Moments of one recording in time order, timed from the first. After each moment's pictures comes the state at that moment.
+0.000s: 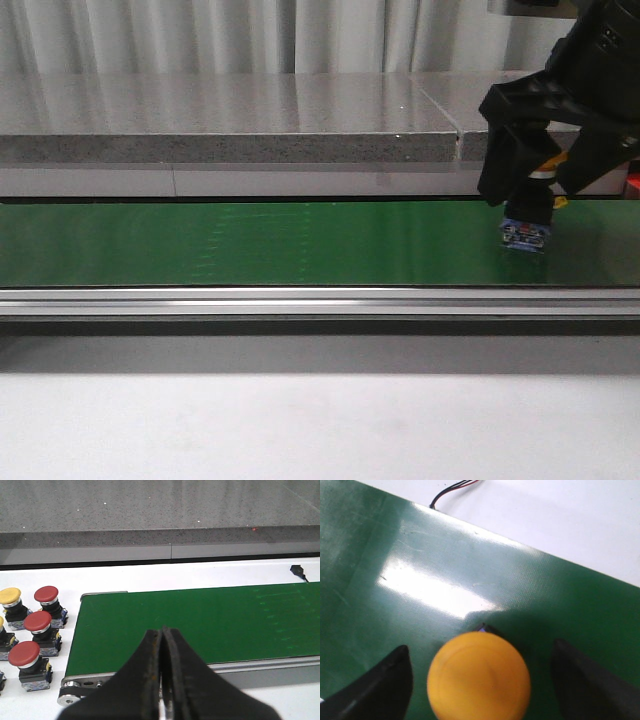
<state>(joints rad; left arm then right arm) -0.18 0.35 -0.49 0.10 0.53 -0.13 0.23 1.56 -1.05 0.21 0.58 -0.22</state>
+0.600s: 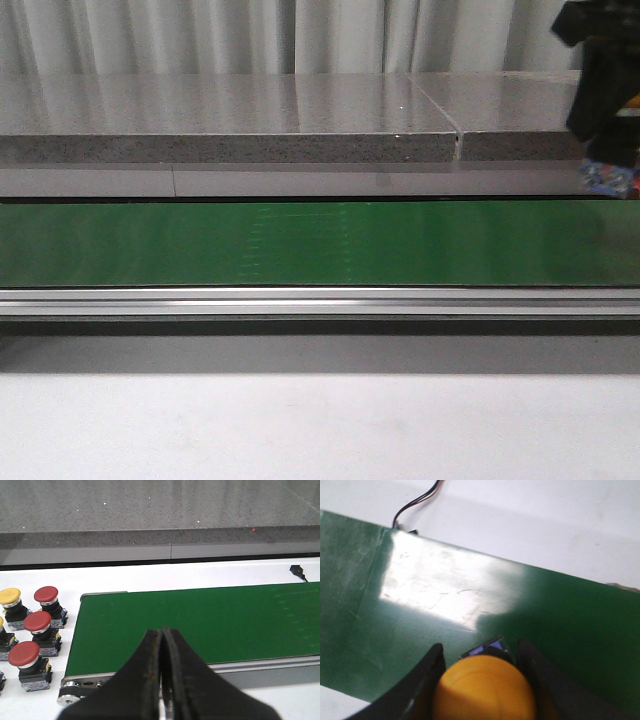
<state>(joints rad) -0.18 0.35 -0.49 0.10 0.53 -0.13 0.06 1.46 -1.15 0.21 0.77 -0.19</state>
